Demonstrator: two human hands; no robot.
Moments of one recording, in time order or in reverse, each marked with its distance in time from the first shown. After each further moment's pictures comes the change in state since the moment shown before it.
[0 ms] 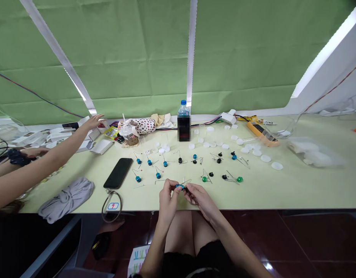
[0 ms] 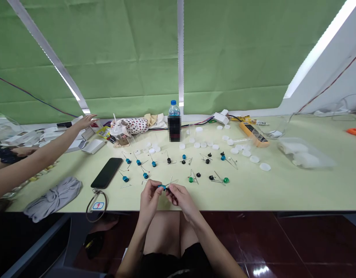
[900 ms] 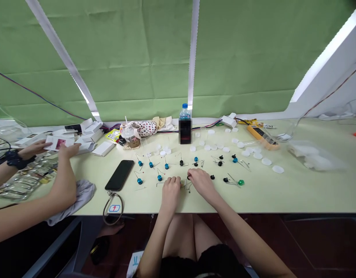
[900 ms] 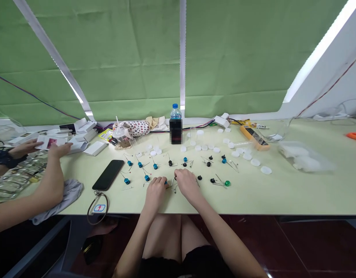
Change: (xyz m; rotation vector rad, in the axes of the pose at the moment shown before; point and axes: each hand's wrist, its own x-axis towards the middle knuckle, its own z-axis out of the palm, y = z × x) left_hand 0.037 -0.029 0.008 1.191 -0.168 0.334; right_hand 0.059 -0.019 -0.030 -1.443 0.207 -0.288
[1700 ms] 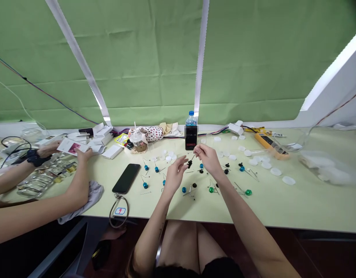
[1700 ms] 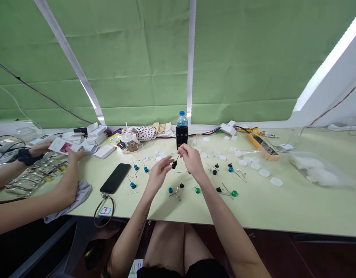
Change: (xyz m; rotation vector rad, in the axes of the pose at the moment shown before) left_hand 0.067 -0.008 -0.059 -1.342 0.123 -0.158; right_hand 0.074 -0.007 -0.077 0.760 0.288 -0.093
